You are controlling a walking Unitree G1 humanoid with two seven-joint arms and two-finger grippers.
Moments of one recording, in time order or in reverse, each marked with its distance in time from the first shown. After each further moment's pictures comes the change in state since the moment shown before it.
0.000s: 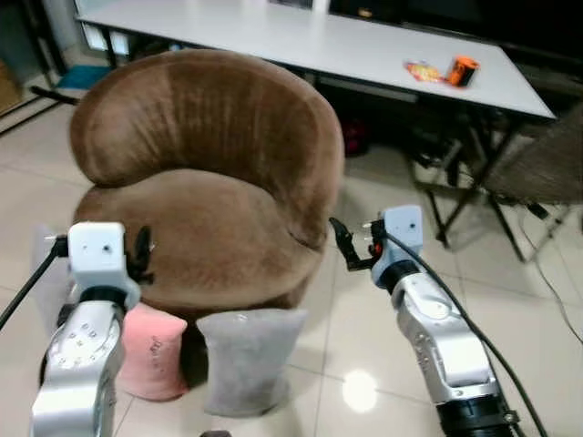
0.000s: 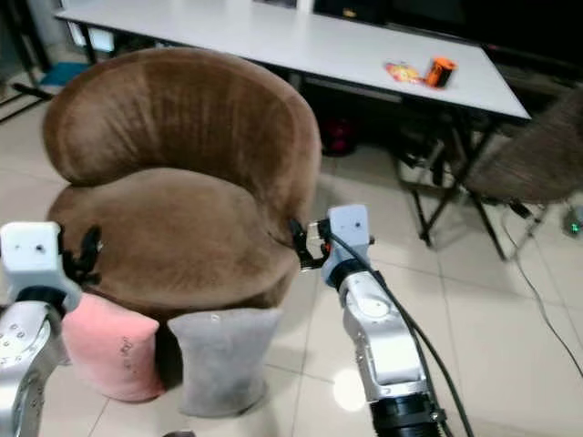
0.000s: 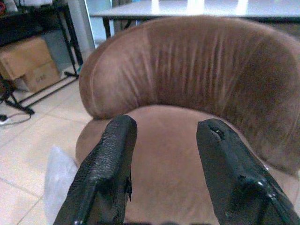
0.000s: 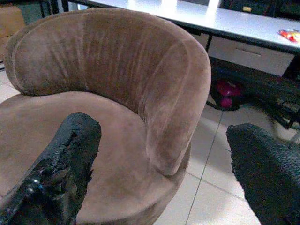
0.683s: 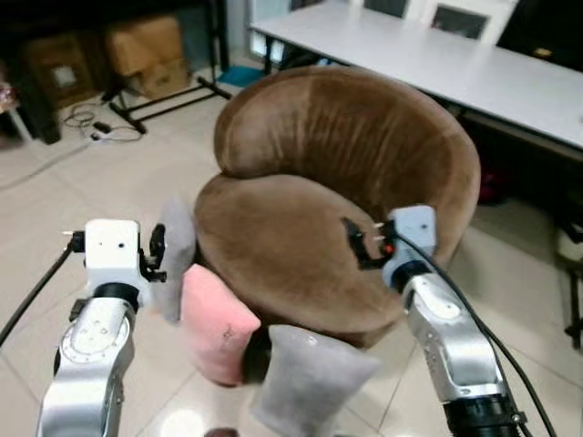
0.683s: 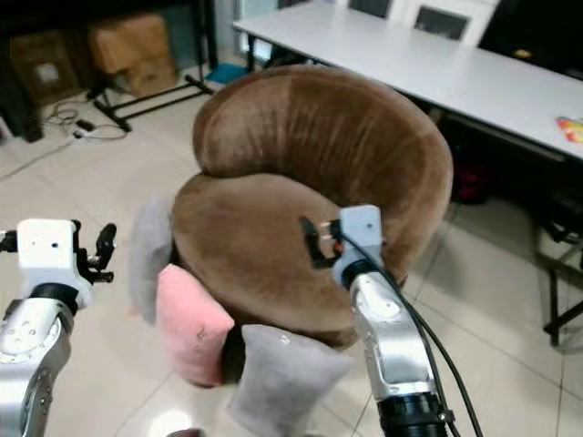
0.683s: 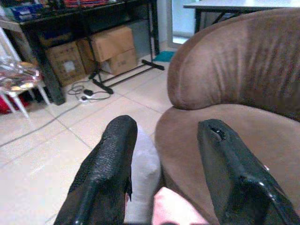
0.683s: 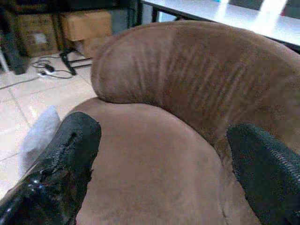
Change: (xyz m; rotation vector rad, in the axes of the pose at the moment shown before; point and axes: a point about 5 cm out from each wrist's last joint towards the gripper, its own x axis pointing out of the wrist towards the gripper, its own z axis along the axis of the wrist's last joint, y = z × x) left arm 0.002 -0.004 0.001 0.037 -0.008 -0.021; right arm -0.002 -0.013 -0.005 0.010 0.006 -0.068
